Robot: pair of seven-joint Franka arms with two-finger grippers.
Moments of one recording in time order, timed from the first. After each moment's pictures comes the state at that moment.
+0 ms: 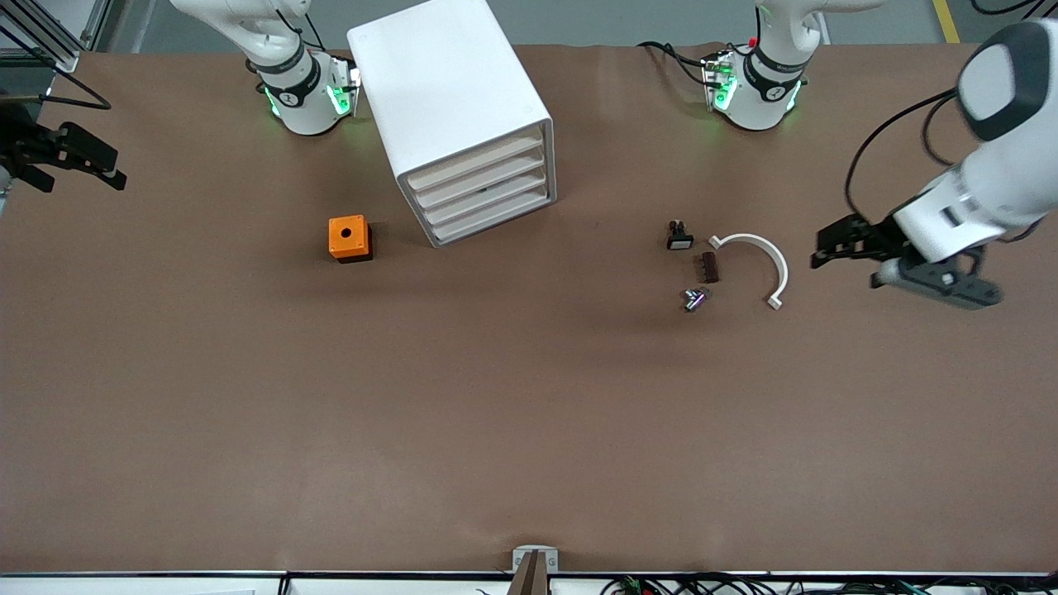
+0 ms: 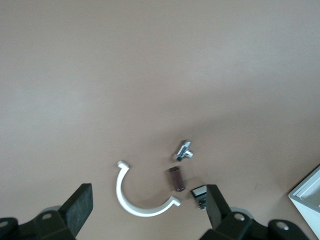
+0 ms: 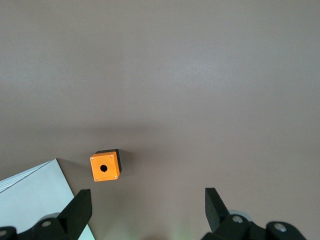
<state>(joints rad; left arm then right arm) 0.01 0.00 -0.05 -1.80 -0.19 1.84 0.23 -0.05 -0.16 -0.02 -1.72 0.02 1.55 -0.08</state>
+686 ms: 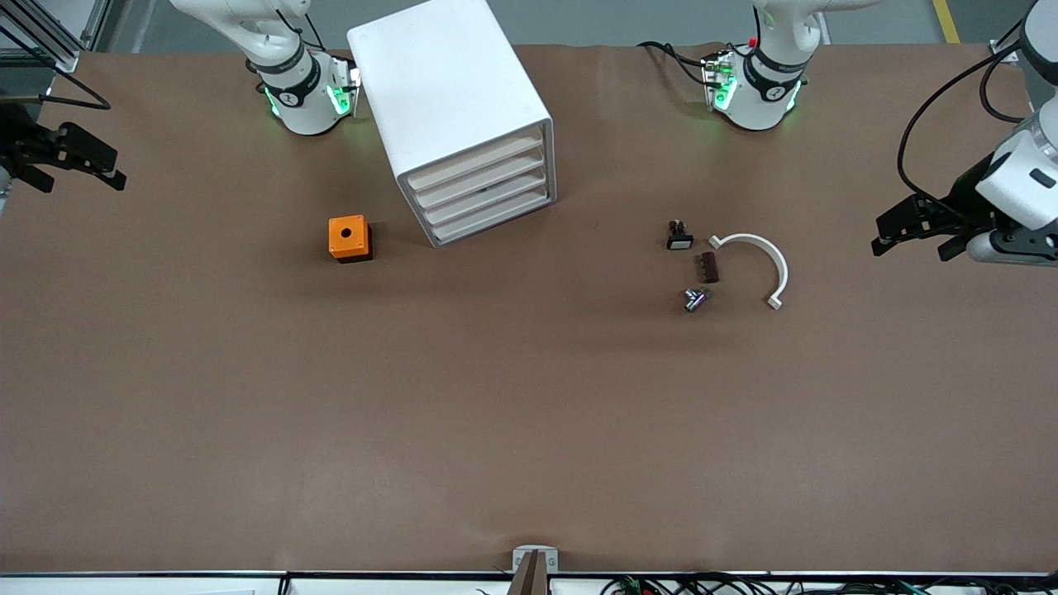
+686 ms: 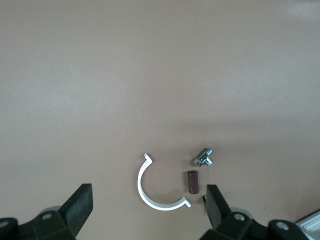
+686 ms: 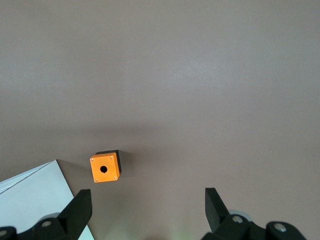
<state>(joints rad) 0.05 -0.05 -0.07 -1.77 -0.10 1.82 0.03 -0.05 -0.16 -0.02 -1.72 0.02 1.55 -0.08</state>
